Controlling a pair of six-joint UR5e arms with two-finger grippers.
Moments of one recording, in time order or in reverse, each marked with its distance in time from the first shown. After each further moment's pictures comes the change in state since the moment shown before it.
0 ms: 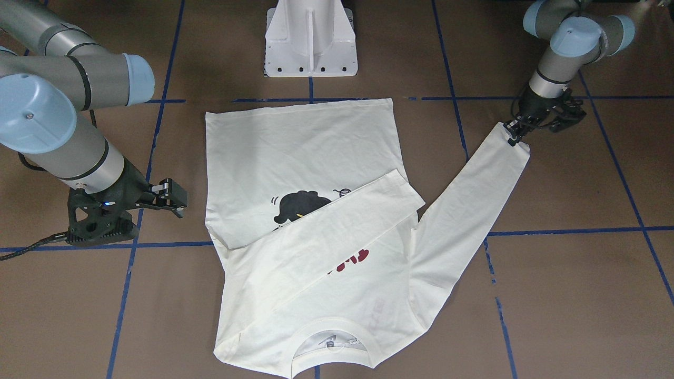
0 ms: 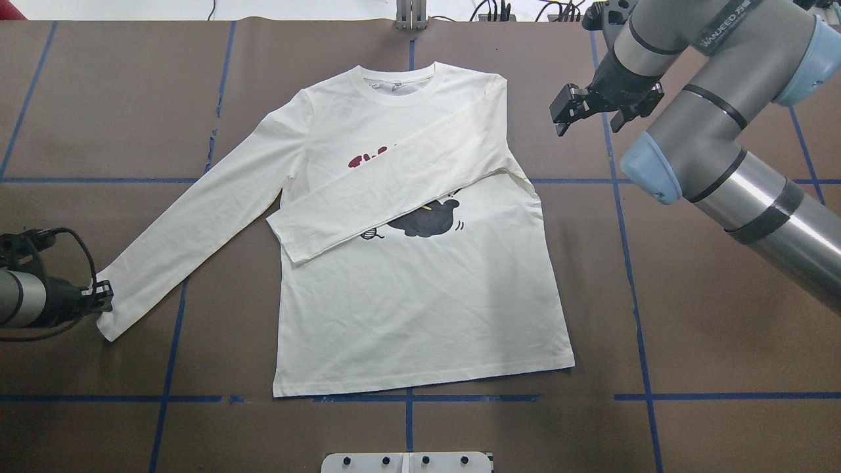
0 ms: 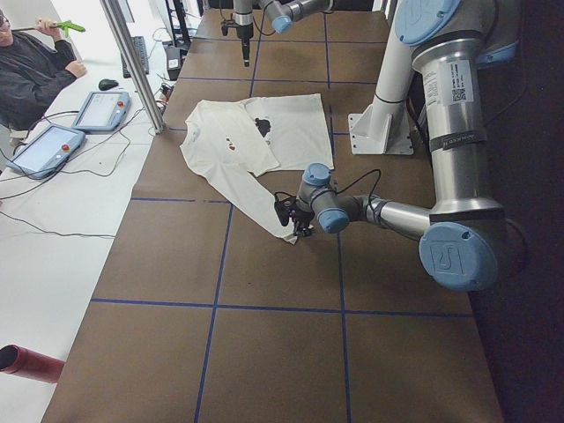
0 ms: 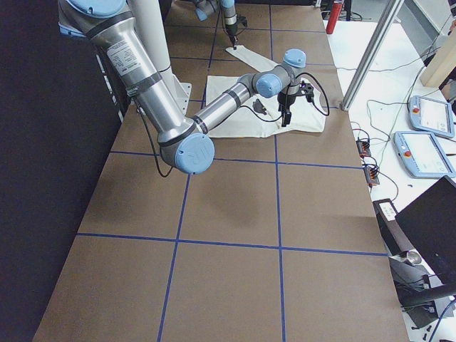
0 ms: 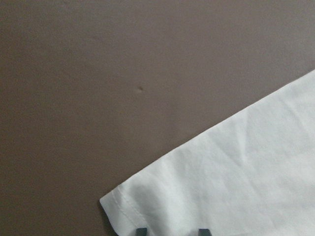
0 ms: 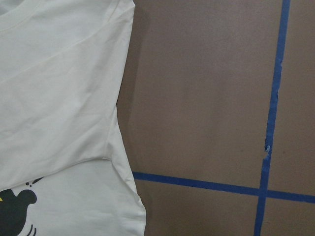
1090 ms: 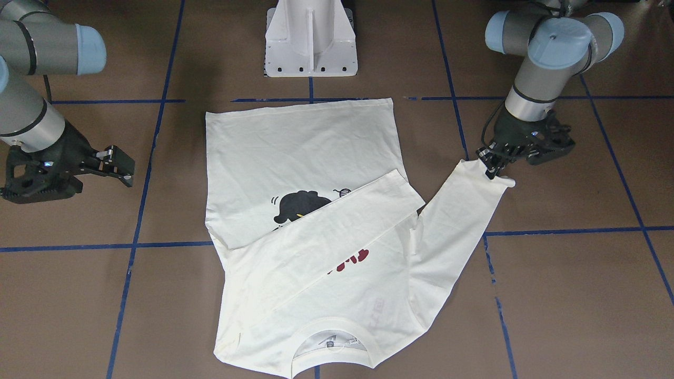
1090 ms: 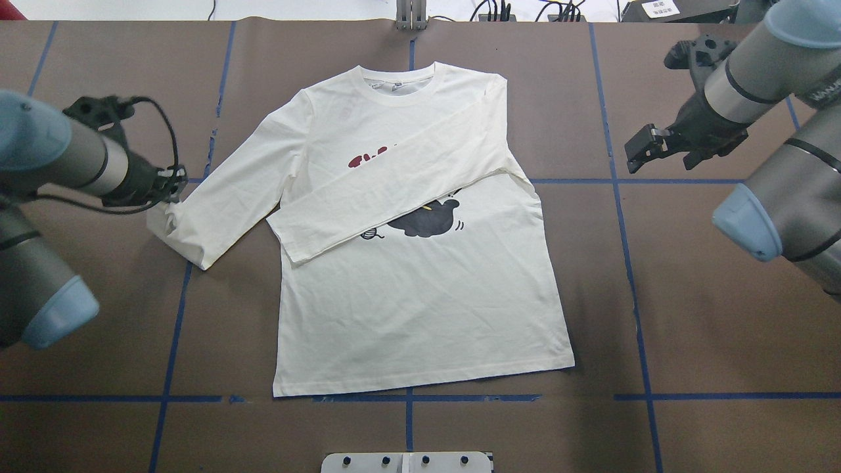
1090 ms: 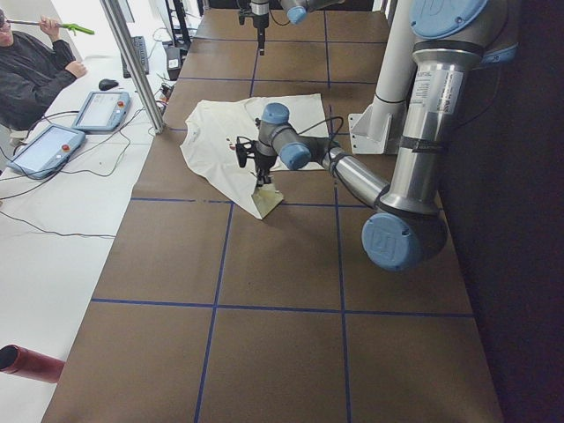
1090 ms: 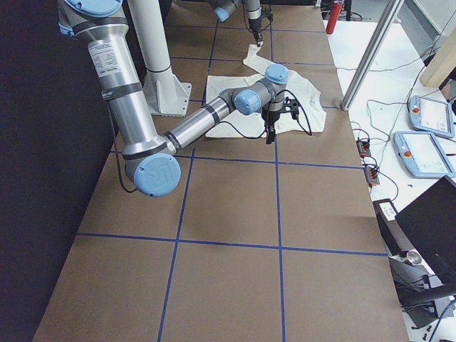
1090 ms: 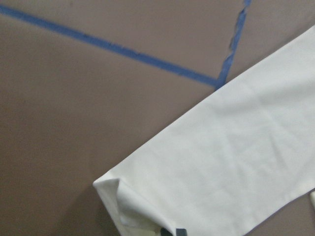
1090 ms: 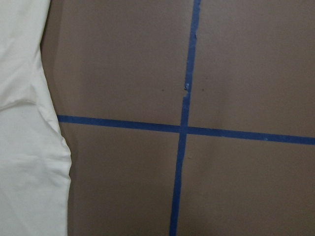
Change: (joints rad) left arm -0.237 -0.546 -0.003 0.567 -0.091 0.254; right arm 0.034 -0.313 0.261 0.000 -0.001 -0.019
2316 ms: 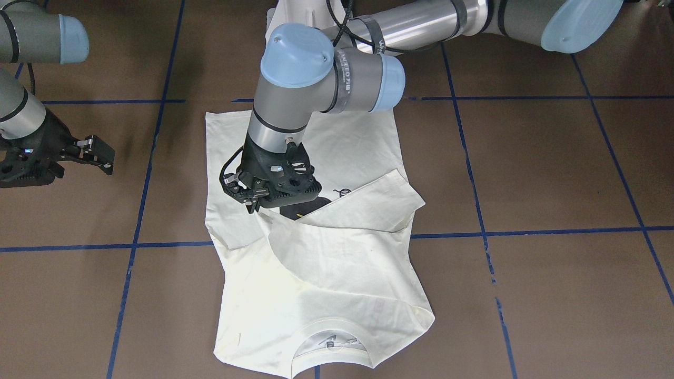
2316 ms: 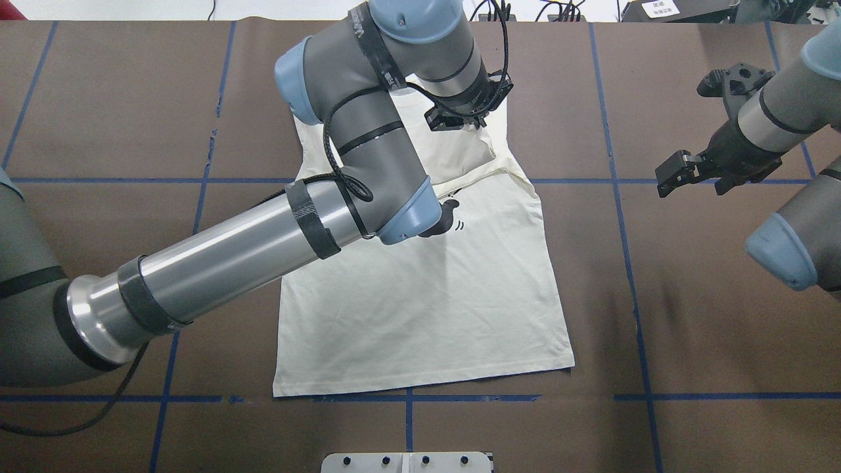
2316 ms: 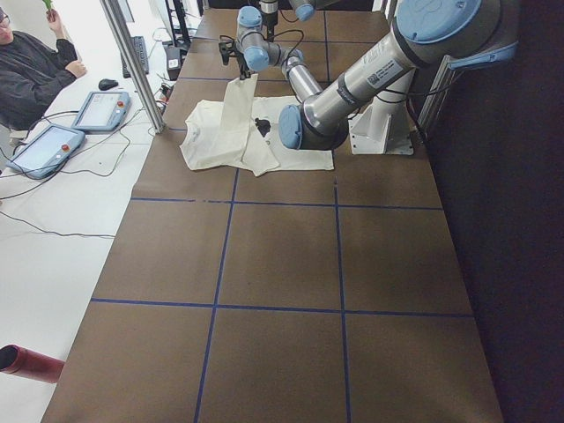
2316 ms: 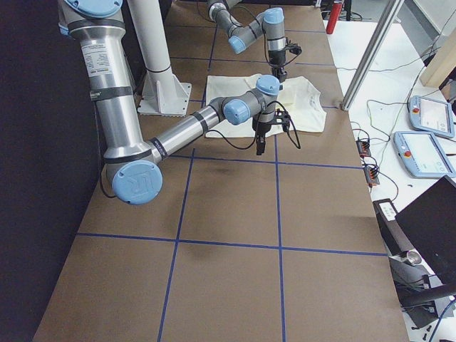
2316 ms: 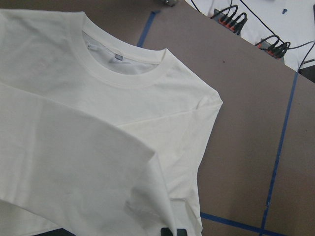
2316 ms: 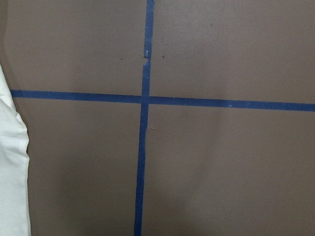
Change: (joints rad) left arm 0.183 -0.837 0.704 -0.231 -0.011 -0.314; right arm -0.003 -0.071 0.025 -0.001 -0.005 0.013
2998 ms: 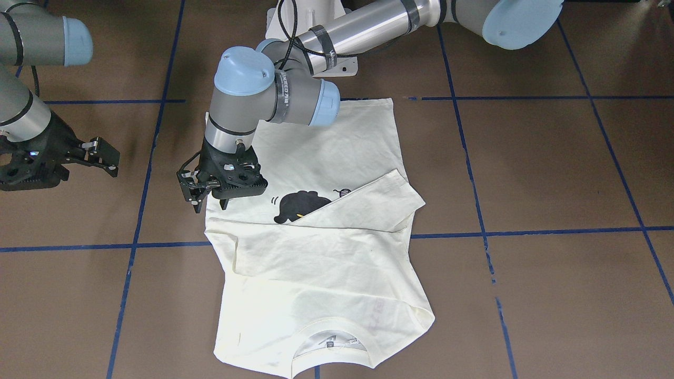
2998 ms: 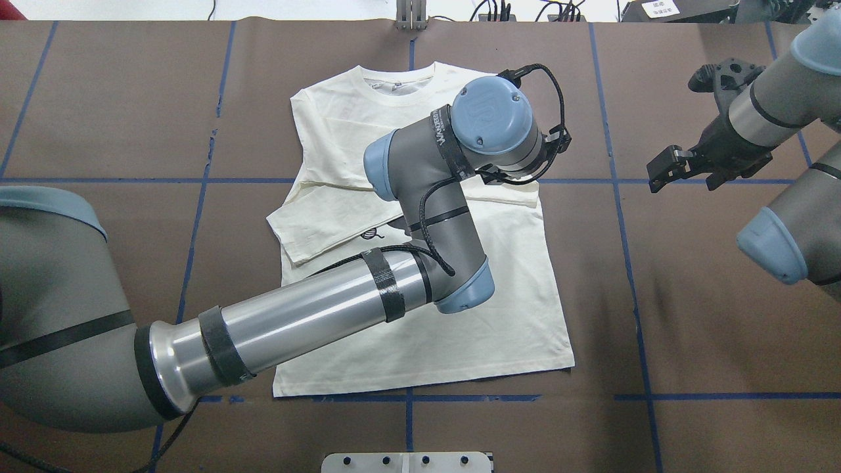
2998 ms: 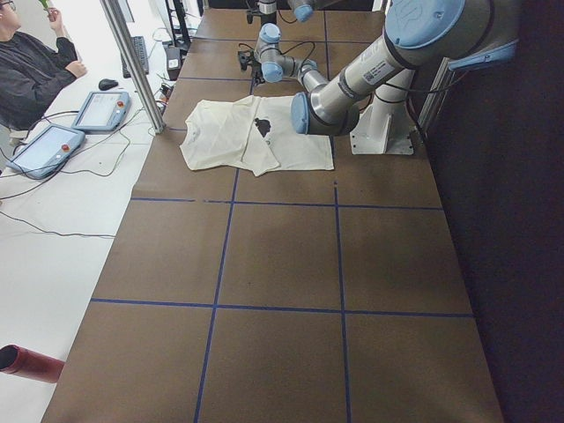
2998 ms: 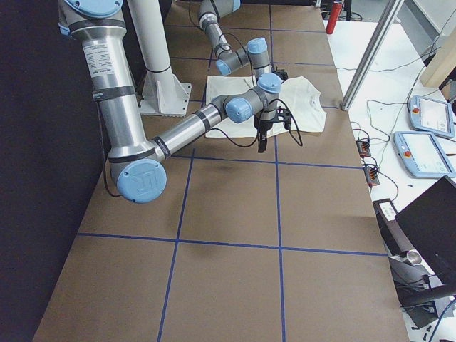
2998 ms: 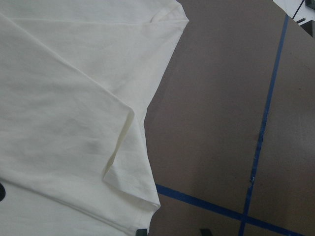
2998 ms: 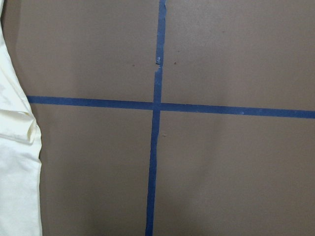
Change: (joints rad) left arm 0.130 -0.086 0.222 -0.245 0.182 -0.046; right arm -0.004 0.032 -0.013 0.000 0.004 0.002
